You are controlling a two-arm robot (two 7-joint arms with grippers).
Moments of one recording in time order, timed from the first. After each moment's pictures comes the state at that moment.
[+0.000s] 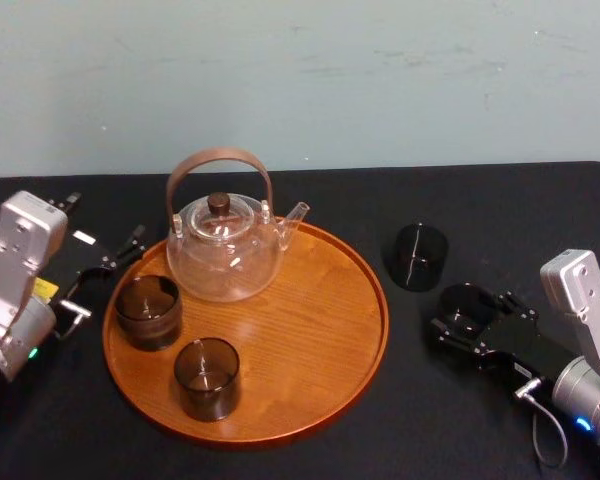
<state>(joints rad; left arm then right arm) -0.20 0.60 0.45 -1.41 -0.25 -0.12 0.03 -0.03 0.46 -0.21 -1.52 0.23 0.07 0.35</state>
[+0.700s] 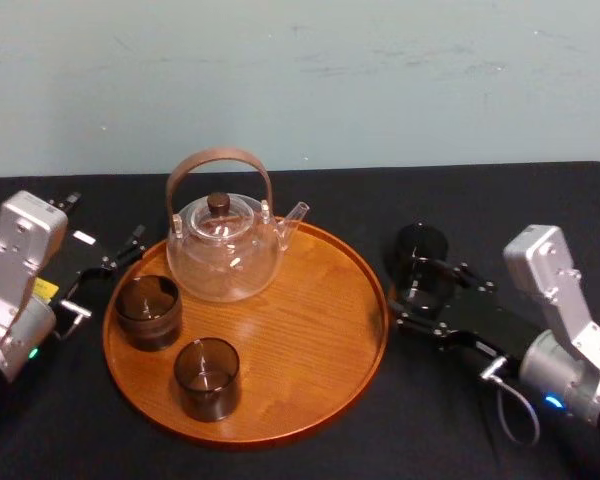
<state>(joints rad) -0.20 0.60 0.45 -1.41 -0.25 -0.12 0.03 0.02 0.46 -0.28 -1.59 0.21 0.06 0.40</state>
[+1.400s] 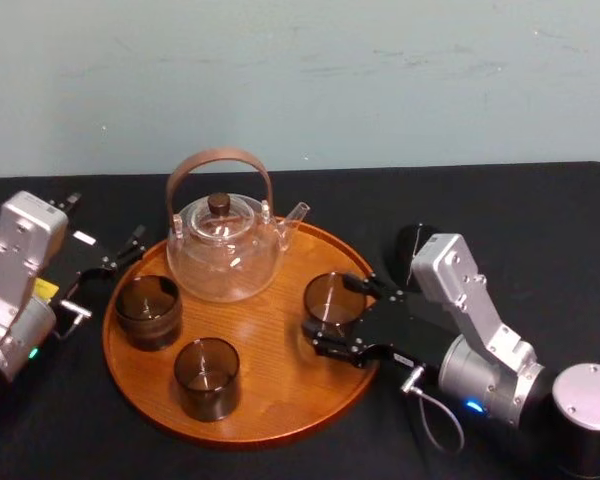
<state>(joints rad) -0.20 0.60 0.45 -1.41 -0.25 -0.12 0.03 0.11 0.39 -0.43 -1.55 0.19 0.06 0.45</state>
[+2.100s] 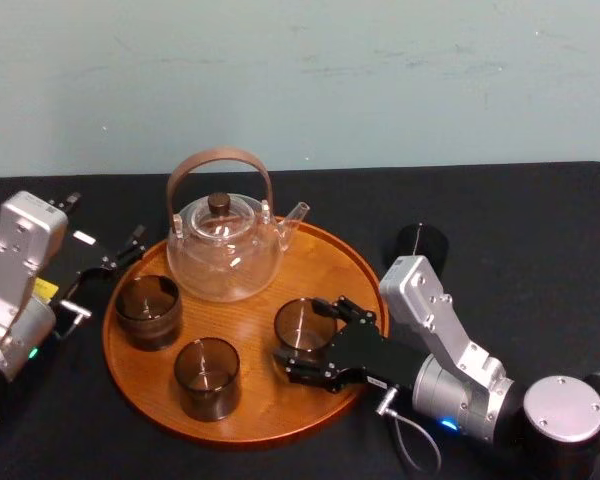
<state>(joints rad) -0.20 0.60 0.45 -1.41 -0.25 -0.12 0.03 0.13 0.37 -0.50 -1.51 0.19 0.04 0.47</state>
